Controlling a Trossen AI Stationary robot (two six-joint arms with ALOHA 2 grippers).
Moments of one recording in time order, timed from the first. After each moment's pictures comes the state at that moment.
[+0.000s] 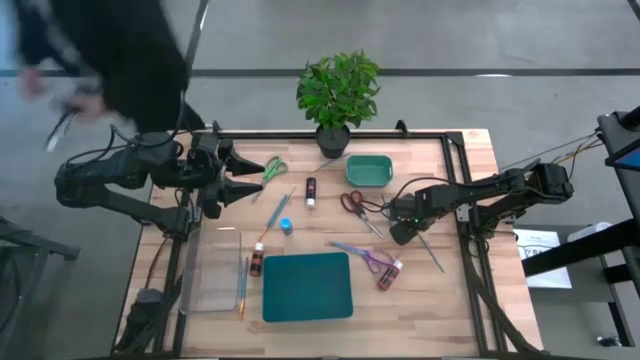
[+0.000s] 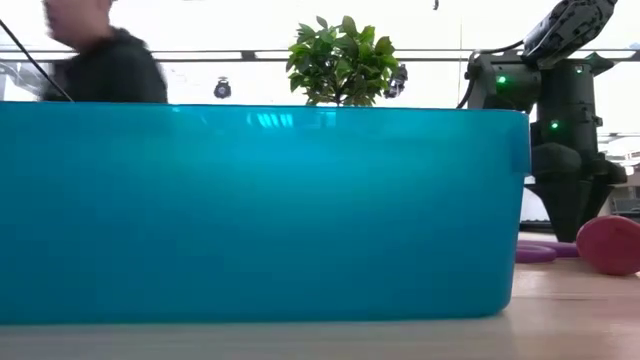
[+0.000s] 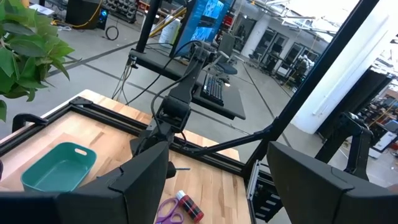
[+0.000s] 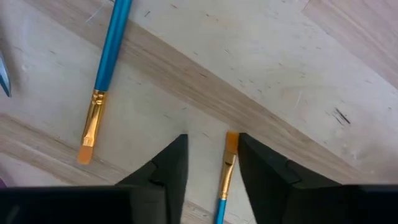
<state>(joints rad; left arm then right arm) -0.07 0.94 1.26 -0.44 -0.06 -0.42 -0.05 1.39 0.59 -0.76 0.00 0.97</state>
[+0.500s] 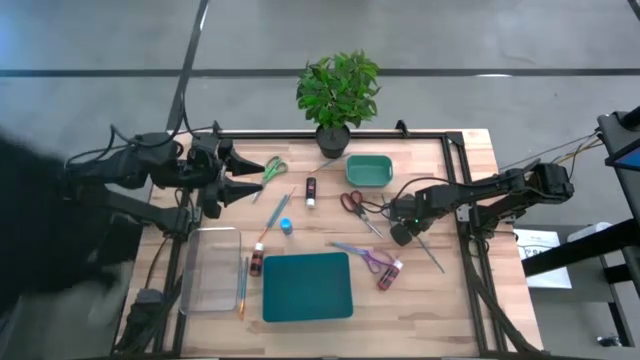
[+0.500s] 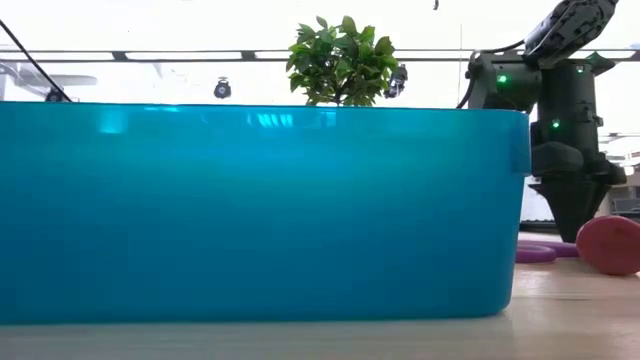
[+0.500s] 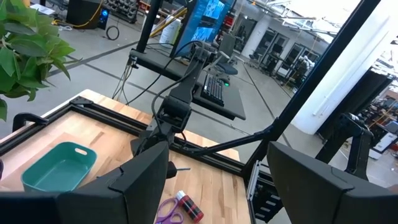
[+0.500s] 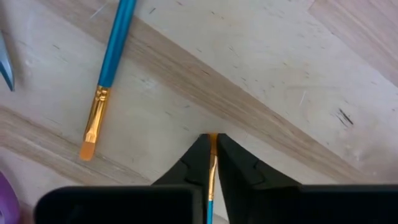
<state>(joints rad) -0.07 0.94 1.26 -0.44 -0.06 -0.43 -0.05 1.39 0.58 -0.76 0.00 0.95</state>
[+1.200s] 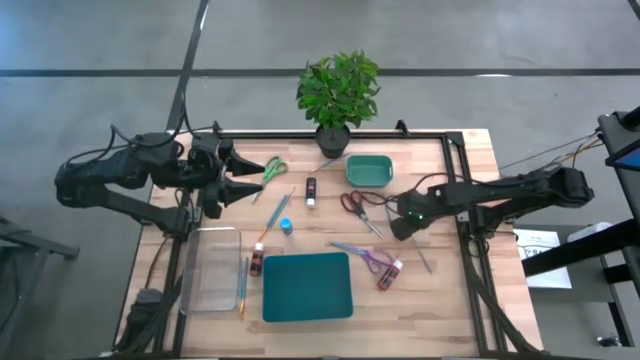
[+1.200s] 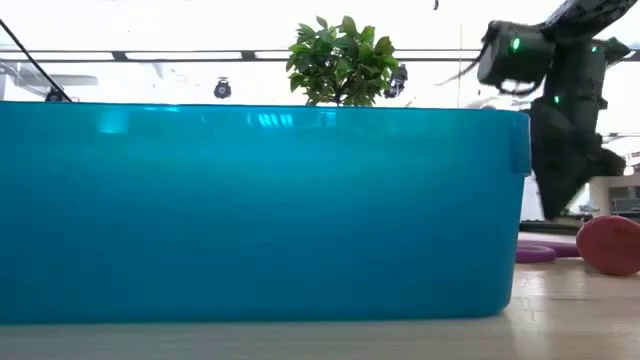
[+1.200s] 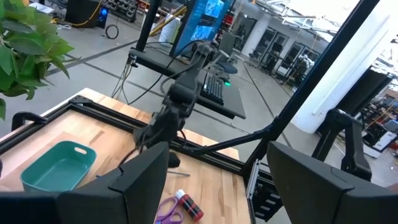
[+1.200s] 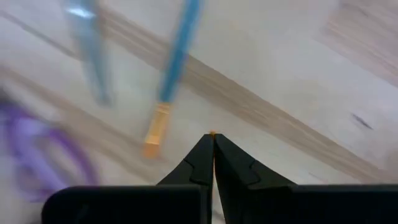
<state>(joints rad) -0.07 0.94 1.26 -0.44 -0.06 -0.43 -0.04 1.15 0.57 -0.70 0.00 1.06</state>
